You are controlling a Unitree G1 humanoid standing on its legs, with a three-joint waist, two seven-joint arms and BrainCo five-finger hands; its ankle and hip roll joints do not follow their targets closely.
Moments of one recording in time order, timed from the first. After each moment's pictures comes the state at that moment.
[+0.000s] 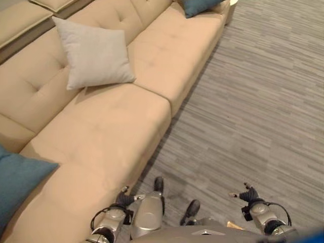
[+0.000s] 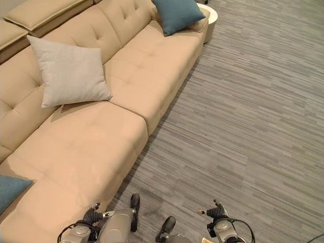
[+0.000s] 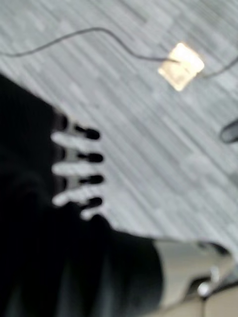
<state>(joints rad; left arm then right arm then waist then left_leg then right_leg) -0.05 0.24 -0.19 1.12 -0.05 -0.09 0.16 -0.13 -0.28 0.25 1.22 -0.02 -0.05 -0.25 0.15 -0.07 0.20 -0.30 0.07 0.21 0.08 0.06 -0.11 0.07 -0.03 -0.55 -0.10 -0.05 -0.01</state>
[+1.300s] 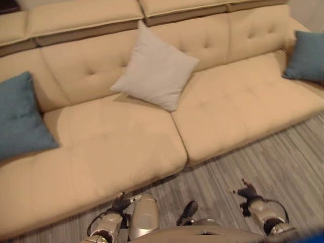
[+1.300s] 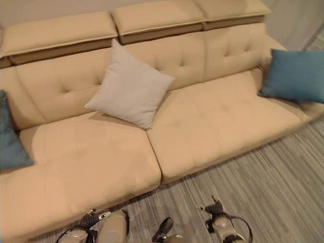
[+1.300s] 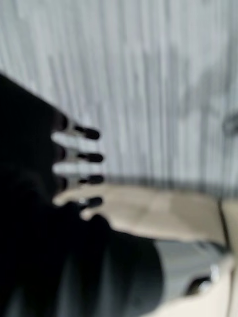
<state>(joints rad) -0.06 0.24 -0.14 1.19 -0.10 -0.10 0.15 -0.13 -0.28 0.24 1.20 0.01 -0.06 -0.22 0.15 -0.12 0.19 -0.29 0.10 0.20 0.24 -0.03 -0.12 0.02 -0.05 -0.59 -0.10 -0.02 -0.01</state>
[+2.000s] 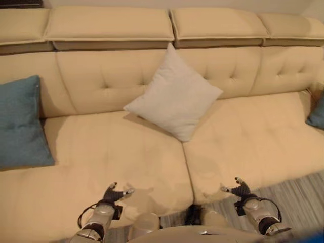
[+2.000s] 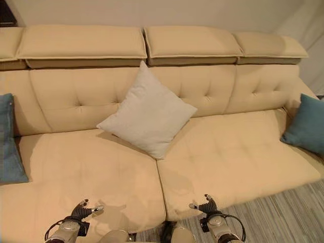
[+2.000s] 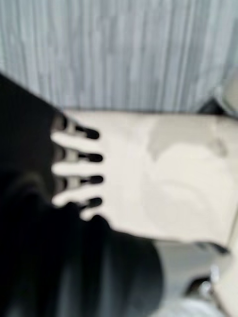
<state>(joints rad) -0.09 0.30 -0.18 1.16 -0.09 -0.09 0.15 -0.14 -0.24 0.24 1.16 0.00 -0.07 -0.20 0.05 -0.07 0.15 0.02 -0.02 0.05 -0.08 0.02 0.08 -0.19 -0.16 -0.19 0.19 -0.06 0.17</state>
